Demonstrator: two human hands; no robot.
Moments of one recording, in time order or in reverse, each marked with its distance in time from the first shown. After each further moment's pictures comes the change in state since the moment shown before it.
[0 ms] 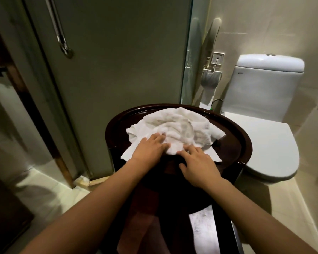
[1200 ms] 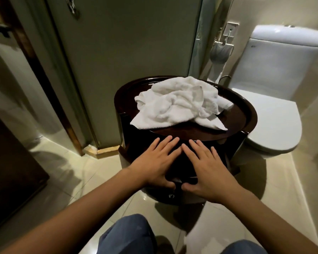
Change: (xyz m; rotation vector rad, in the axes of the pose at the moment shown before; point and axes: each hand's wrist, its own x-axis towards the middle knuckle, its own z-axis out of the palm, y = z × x) left_hand -0.129 0.059 0.009 -0.111 -0.151 0.209; right_hand -0.117 -0.028 -0.004 0.027 -0.188 -0.151
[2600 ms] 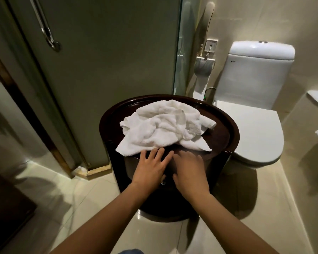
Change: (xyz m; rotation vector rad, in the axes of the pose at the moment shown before) left_hand 0.069 -0.008 0.002 0.164 0.155 -0.259; right_hand 0.065 0.022 0.023 -0.114 0.280 0.258
